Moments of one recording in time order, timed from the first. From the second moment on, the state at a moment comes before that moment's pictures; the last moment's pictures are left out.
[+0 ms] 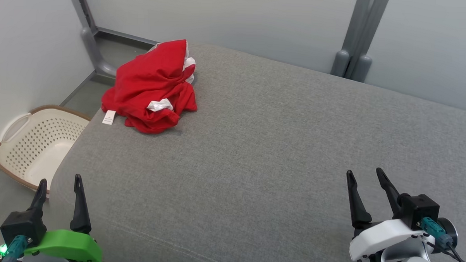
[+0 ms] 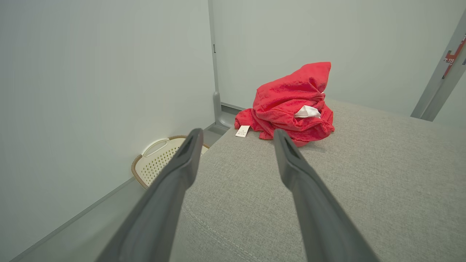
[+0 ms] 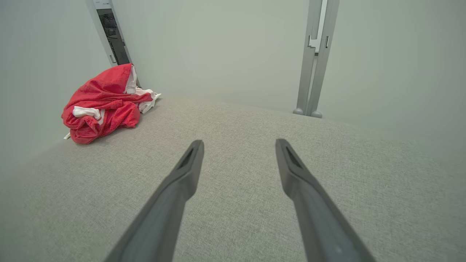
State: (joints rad) left arm 0.05 0.26 -0.07 0.03 -0.33 0.16 -0.09; right arm -0.01 -0.05 0.03 0.12 0.13 0.13 -0.13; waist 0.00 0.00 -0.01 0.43
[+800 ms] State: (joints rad) left arm 0.00 0.28 -0.04 0.06 -0.36 0.15 -0.14; right arm -0.04 -0.05 0.04 0.11 0.09 0.13 -0.12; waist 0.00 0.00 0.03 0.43
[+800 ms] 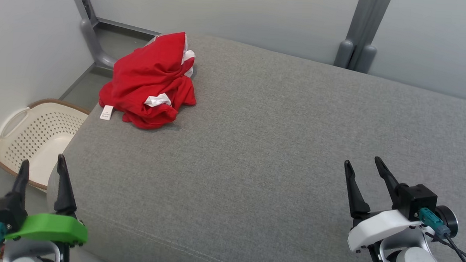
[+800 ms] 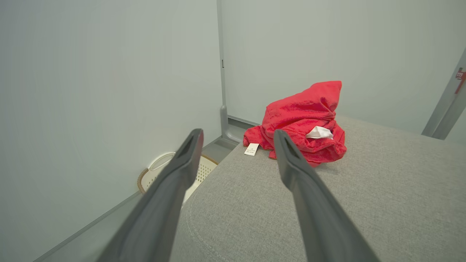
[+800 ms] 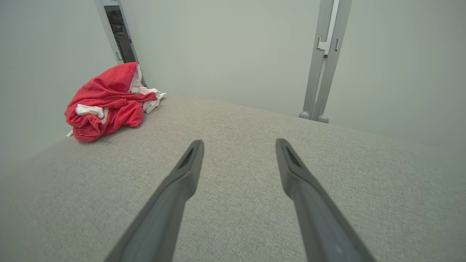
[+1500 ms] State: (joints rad) left arm -0.64 0.43 0.04 0.34 -0.46 0.02 -0.18; right arm -0.14 -0.12 -0.12 -0.03 0.05 0.13 -0.10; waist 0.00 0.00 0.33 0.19
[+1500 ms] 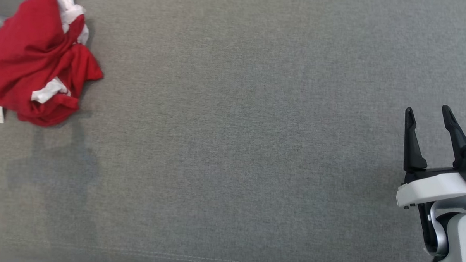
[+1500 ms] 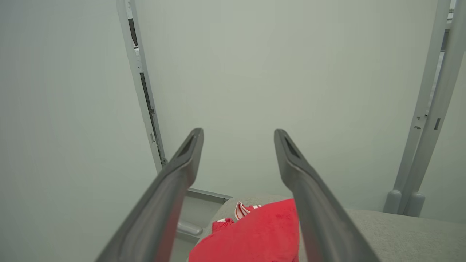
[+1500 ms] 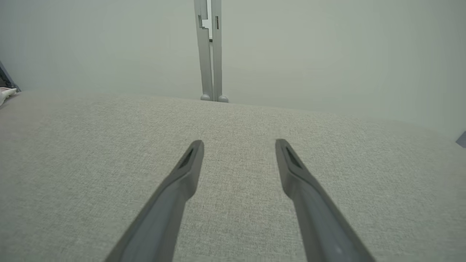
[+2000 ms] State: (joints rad) left arm -0.81 0.48 0.00 0.76 -0.50 -0.05 -0.01; right arm -0.17 -0.12 -0.14 -0.04 0.05 0.13 -0.12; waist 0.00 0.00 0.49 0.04
